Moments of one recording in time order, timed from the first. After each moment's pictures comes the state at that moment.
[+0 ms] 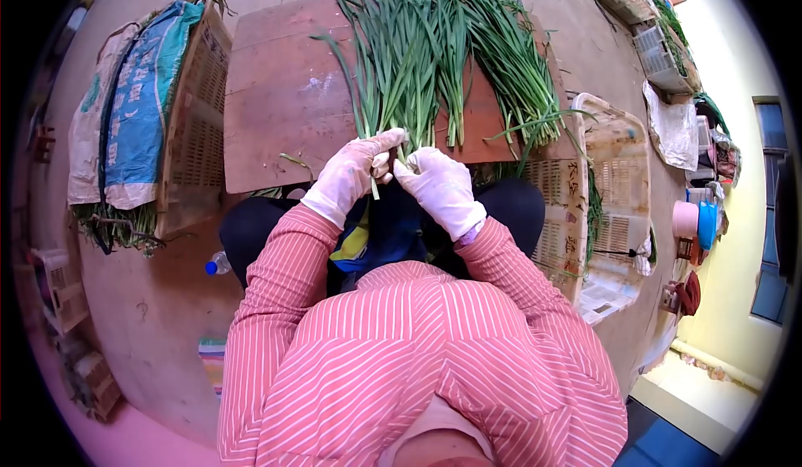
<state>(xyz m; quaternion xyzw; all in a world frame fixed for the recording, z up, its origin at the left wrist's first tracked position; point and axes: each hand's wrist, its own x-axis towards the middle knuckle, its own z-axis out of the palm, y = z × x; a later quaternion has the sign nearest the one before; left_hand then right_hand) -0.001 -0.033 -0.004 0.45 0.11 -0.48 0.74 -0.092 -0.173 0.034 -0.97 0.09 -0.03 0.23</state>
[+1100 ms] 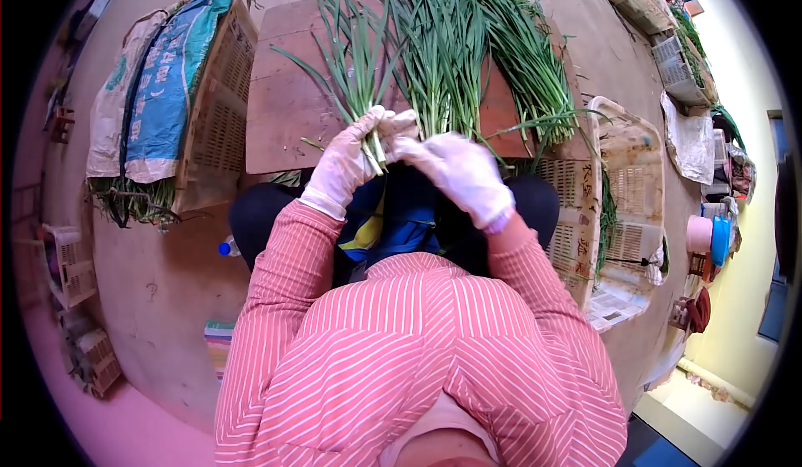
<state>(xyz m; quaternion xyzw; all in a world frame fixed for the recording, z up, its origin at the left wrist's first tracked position) -0.008 -0.008 -0.007 0.18 0.12 -0.40 0.89 -0.091 -0.184 0.073 -0.93 0.00 0.04 0.35</state>
